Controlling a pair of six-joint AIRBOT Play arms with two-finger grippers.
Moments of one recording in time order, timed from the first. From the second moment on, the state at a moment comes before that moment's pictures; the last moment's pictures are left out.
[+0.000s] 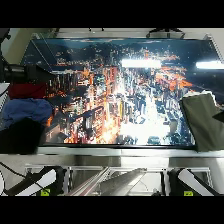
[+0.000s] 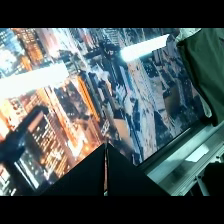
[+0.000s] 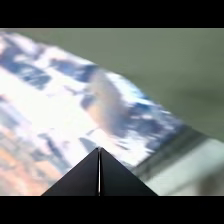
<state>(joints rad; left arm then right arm) 0.25 -1.18 1.52 -2.45 1.59 1.95 -0.72 -1.14 1.20 -1.15 1.54 1.77</state>
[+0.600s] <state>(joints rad) 0.25 -0.66 0.66 -2.41 1.52 1.94 -0.07 -0.65 0.61 -1.02 1.28 1.62</state>
